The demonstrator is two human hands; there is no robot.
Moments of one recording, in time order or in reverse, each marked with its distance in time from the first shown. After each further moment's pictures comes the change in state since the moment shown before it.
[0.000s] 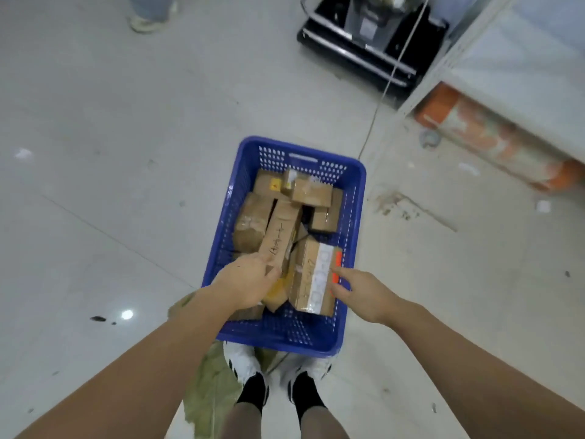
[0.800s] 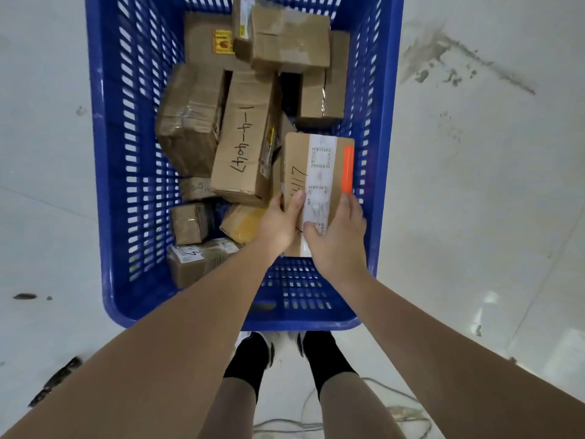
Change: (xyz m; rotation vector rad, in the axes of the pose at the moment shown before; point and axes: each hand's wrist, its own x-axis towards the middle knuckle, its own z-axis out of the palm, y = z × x) left_hand 0.220 -0.024 0.242 -0.855 -0.016 -0.266; right_hand 0.195 0.099 0.194 0.337 0.516 0.300
